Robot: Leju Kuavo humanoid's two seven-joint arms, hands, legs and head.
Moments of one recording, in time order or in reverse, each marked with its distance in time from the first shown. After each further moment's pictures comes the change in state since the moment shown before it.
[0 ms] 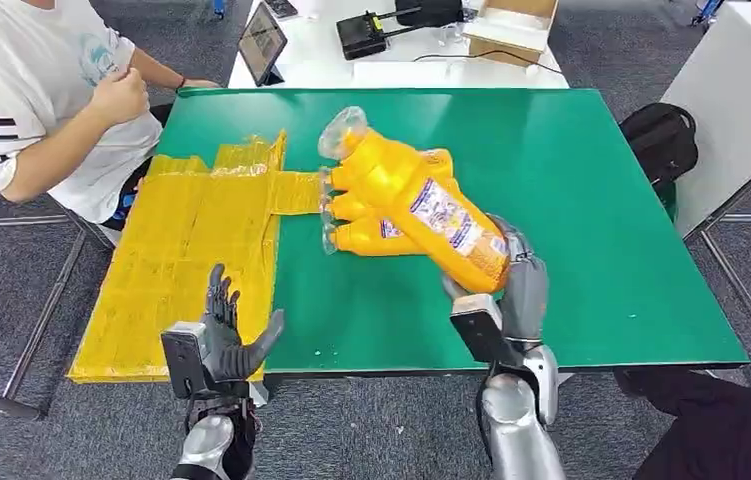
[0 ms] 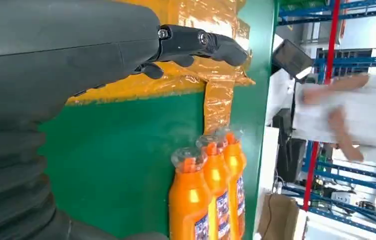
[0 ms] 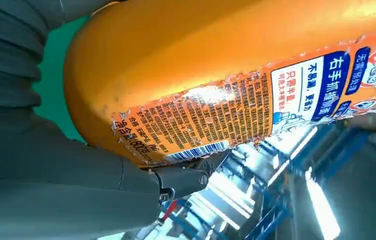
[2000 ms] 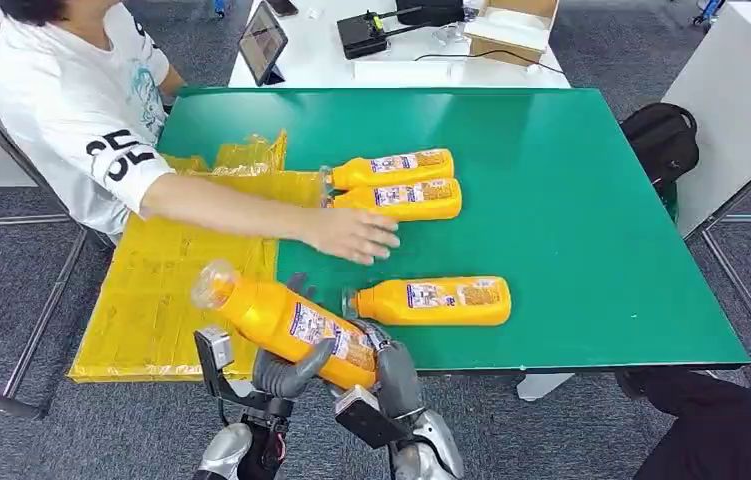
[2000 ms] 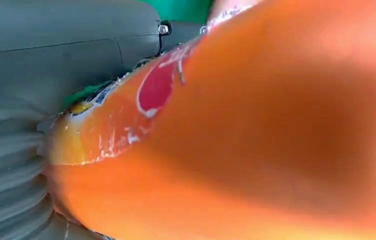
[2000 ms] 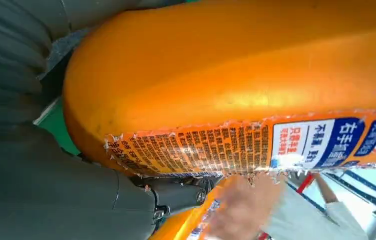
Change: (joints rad) left arm 0.002 0.011 -0.150 0.069 0.260 -0.430 0.067; right arm -0.027 0.061 0.277 0.681 -0.056 -0.031 -0.203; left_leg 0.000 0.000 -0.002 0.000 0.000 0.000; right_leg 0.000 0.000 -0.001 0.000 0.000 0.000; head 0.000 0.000
